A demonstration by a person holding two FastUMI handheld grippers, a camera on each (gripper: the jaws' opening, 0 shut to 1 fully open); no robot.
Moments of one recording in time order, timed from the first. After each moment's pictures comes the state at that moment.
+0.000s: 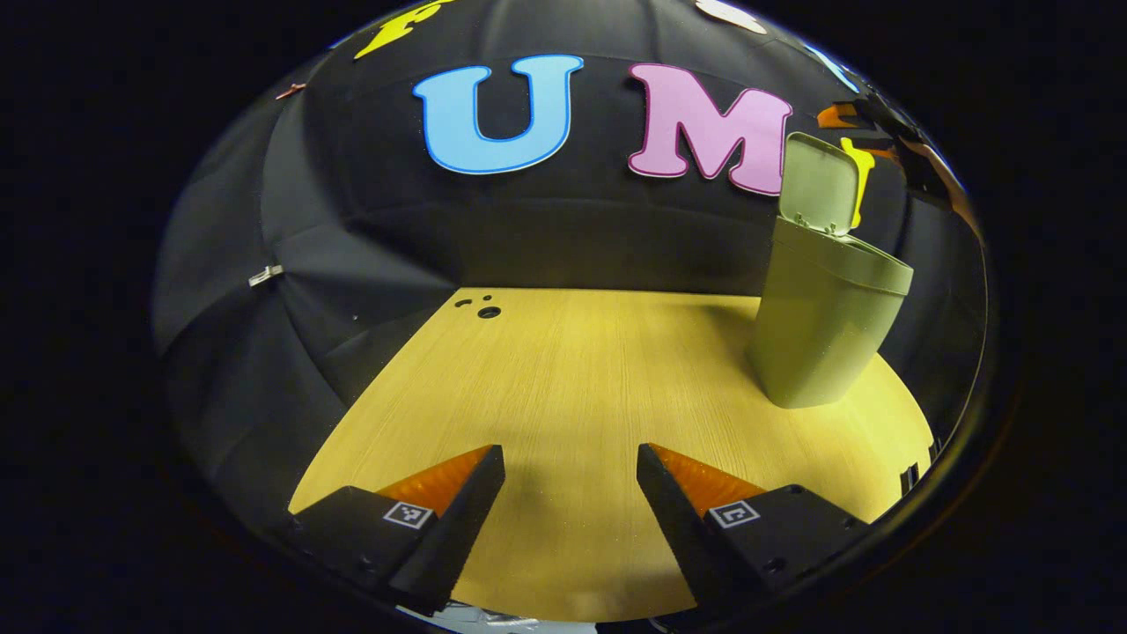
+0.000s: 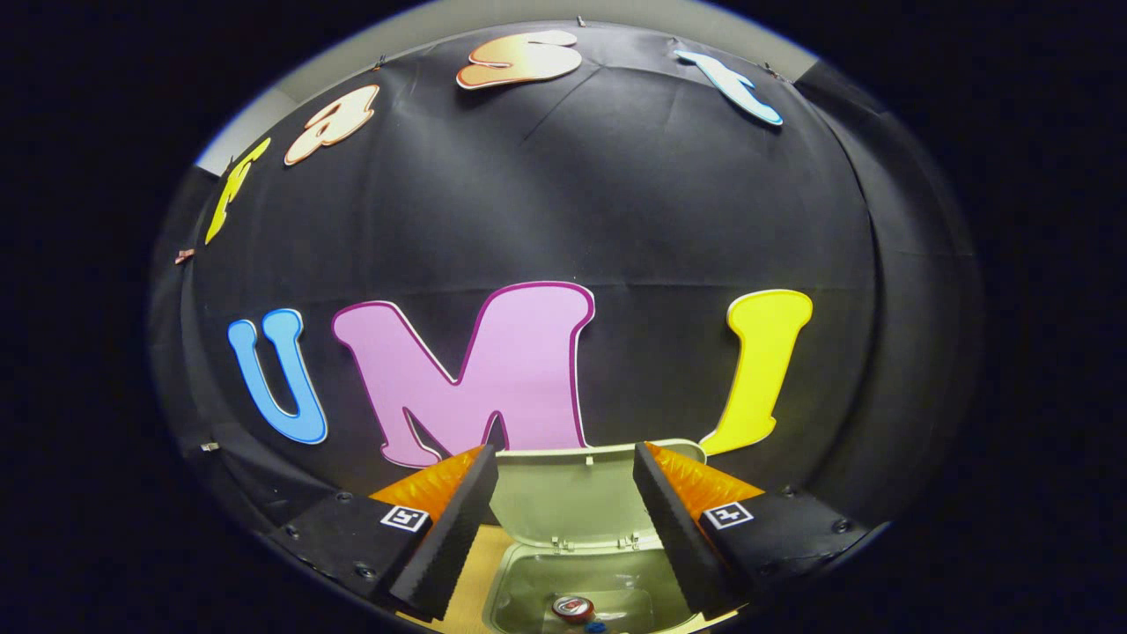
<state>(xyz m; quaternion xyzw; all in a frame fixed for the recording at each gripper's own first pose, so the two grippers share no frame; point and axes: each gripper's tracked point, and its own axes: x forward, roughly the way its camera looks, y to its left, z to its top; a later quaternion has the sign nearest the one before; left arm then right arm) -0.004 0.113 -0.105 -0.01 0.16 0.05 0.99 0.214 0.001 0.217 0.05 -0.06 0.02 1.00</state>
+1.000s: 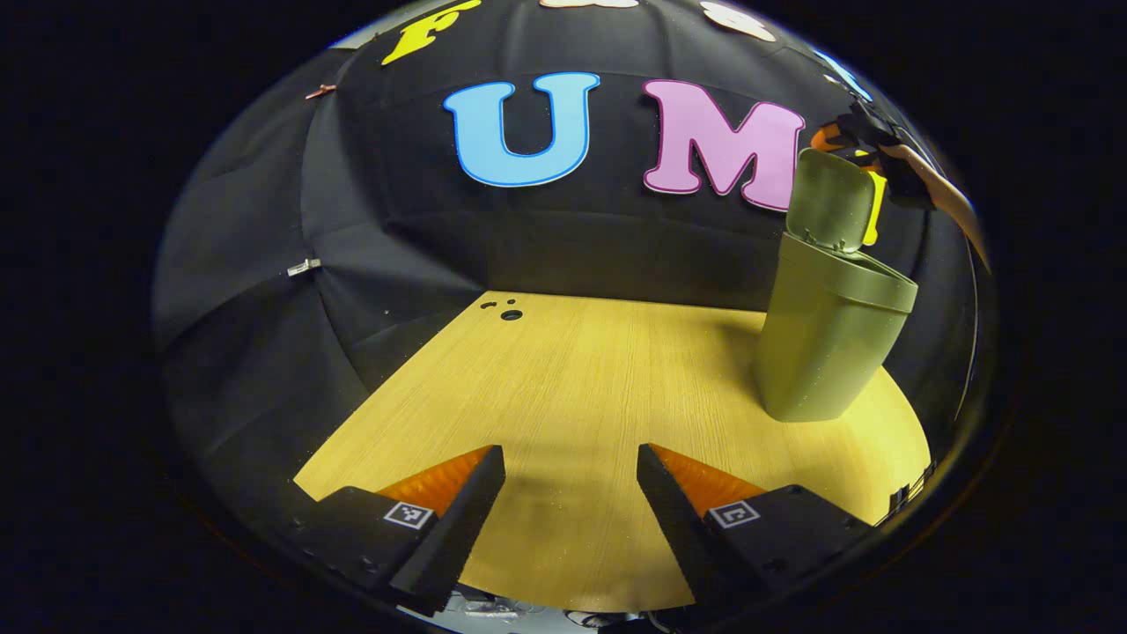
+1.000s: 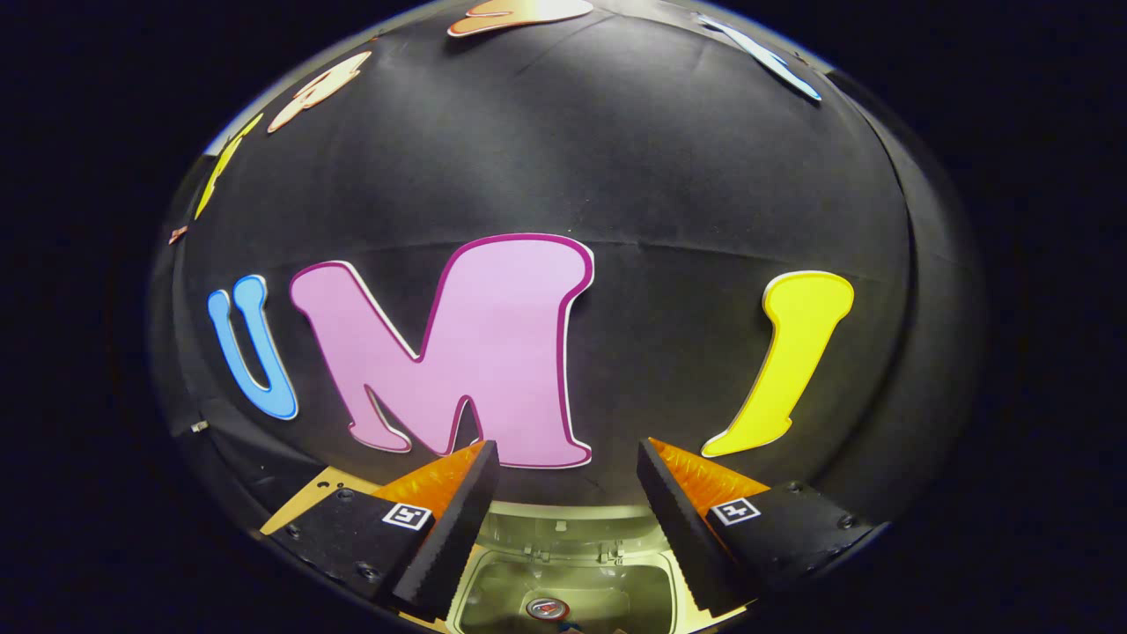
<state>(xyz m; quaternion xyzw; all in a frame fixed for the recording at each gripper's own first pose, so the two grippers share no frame) -0.031 0.091 -0.095 -0.03 0.14 0.09 0.99 0.264 -0.010 0.192 0.01 0.01 0.02 1.00</state>
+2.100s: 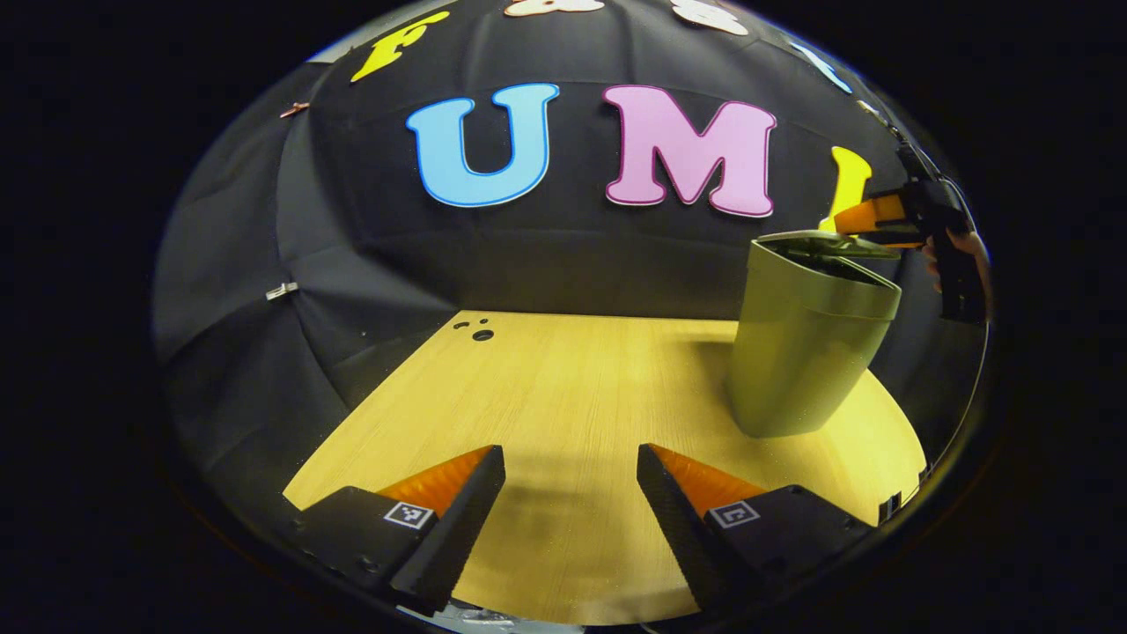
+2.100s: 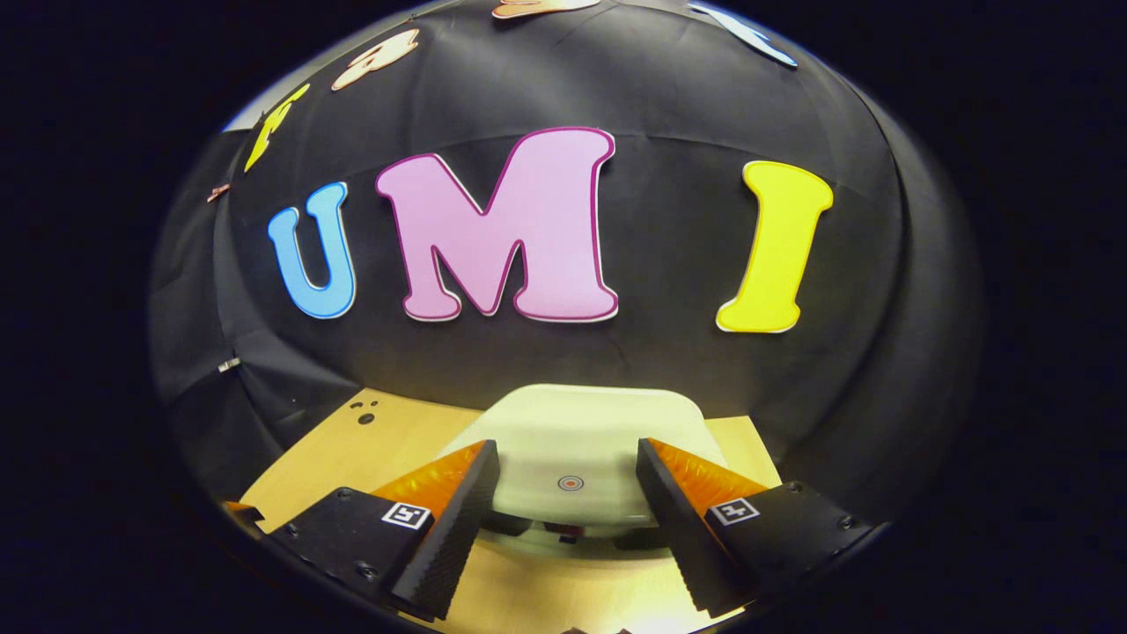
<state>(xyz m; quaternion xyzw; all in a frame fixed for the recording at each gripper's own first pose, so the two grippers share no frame) -0.009 0.041 -0.073 0.00 0.12 0.06 0.99 0.151 -0.006 0.031 0.00 0.10 0.08 0.99</state>
